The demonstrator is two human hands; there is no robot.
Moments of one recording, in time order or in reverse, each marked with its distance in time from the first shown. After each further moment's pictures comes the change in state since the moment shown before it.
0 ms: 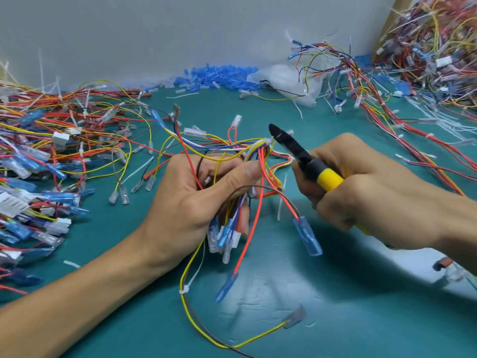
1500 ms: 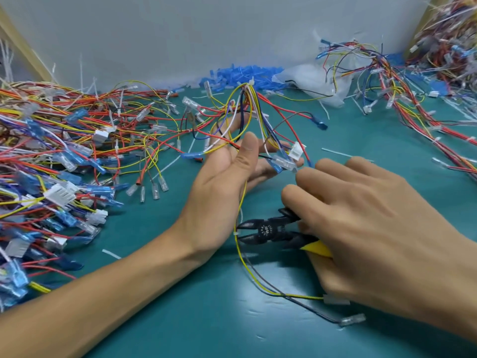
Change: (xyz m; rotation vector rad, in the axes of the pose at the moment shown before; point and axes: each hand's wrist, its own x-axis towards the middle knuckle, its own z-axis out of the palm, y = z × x) left_hand 0.007 -0.006 0.005 -0.299 0.099 0.005; right_hand -0.010 0.015 0.026 -1.122 0.180 -0.662
